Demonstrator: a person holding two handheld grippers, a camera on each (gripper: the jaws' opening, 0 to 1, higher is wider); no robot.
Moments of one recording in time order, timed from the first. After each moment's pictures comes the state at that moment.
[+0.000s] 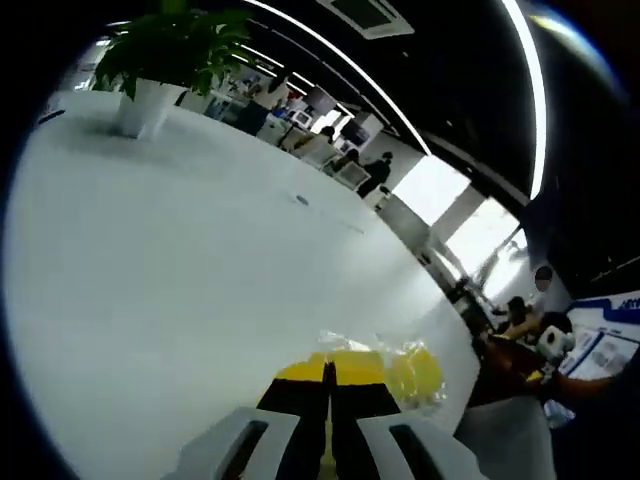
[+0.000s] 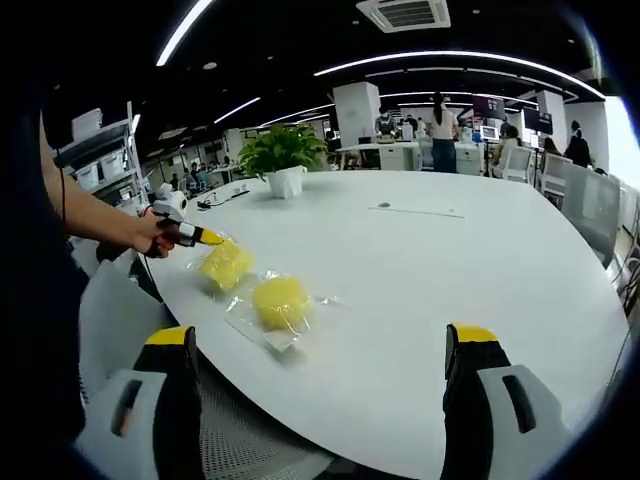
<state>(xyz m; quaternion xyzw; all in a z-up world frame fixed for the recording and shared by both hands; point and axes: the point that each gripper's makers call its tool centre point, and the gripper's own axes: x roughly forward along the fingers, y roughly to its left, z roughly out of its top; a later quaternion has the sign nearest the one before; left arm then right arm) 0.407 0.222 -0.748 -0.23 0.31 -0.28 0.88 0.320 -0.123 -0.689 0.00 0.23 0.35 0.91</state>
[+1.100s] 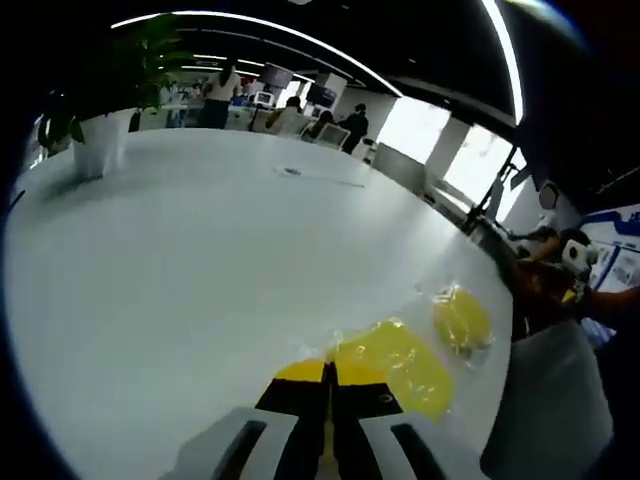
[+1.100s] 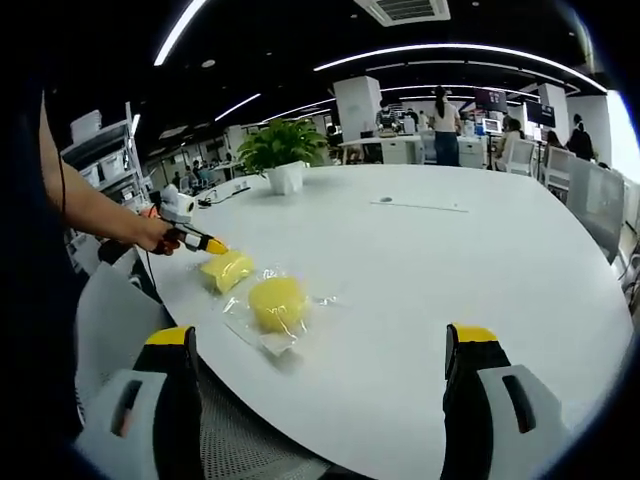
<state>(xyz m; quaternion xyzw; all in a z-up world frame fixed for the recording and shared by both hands) 0.414 0.235 -0.777 -0.11 0.36 -0.30 0.88 0.332 -0.118 -0.694 0.00 0.24 0.35 0.90</state>
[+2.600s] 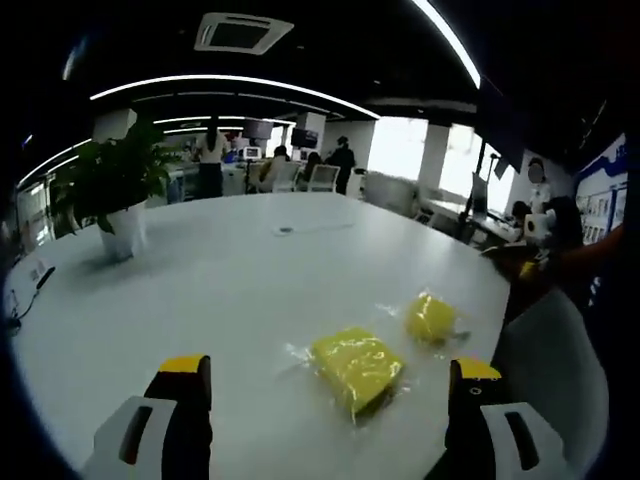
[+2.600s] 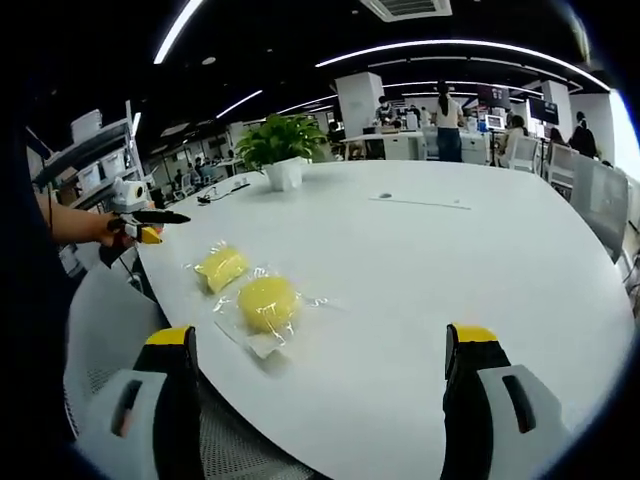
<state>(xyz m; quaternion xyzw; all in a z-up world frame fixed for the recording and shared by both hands) 0.345 0.259 -0.700 -0.01 0.24 -0.30 0.92 0.348 -0.122 -0.704 0.00 0.25 0.36 0.90</state>
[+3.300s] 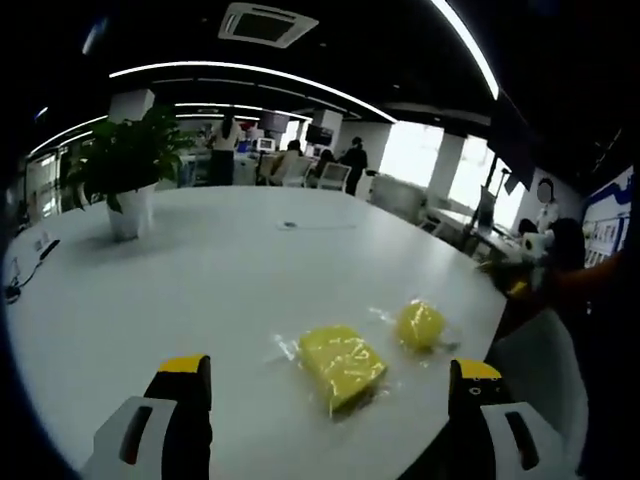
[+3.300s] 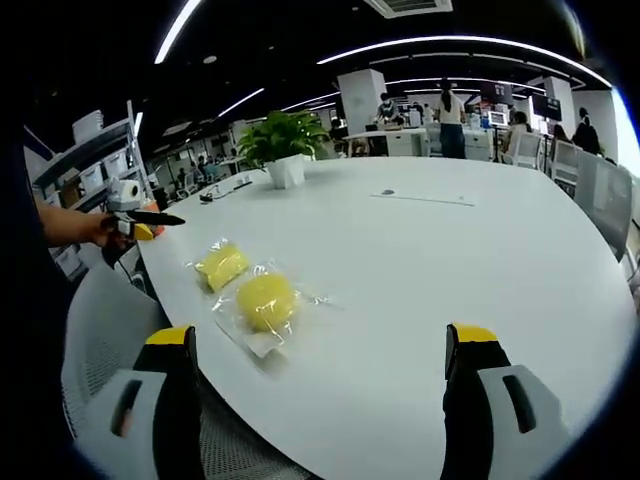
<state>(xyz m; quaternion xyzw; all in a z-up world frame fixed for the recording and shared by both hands) 0.340 0.250 -0.691 -0.05 0.26 -0.28 0.92 0.352 -0.121 -0.708 0.00 0.25 0.37 0.89</state>
